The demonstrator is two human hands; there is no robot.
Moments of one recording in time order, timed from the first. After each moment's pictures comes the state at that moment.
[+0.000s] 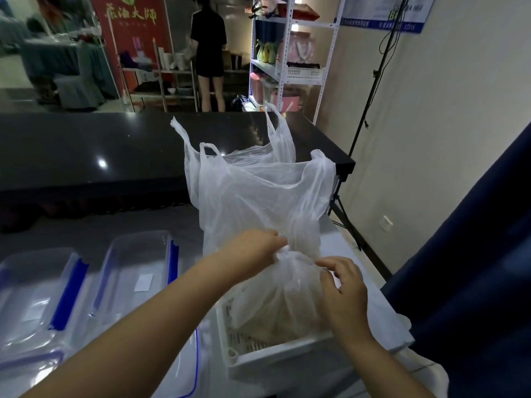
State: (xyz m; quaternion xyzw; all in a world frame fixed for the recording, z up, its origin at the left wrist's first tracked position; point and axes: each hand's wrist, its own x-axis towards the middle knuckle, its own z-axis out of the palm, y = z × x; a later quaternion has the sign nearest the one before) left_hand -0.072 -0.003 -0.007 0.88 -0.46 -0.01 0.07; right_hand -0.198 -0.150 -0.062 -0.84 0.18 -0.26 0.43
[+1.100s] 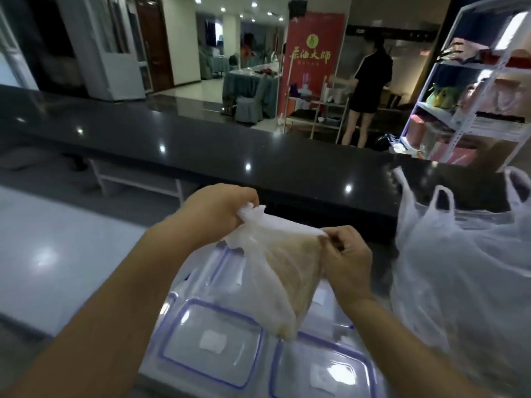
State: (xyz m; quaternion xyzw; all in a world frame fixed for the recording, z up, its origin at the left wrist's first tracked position) left_hand -0.100 0.407 0.104 0.98 -0.09 0.09 0.13; right_hand -0.065 0.178 0.004 -0.80 -0.13 -0.24 0.53
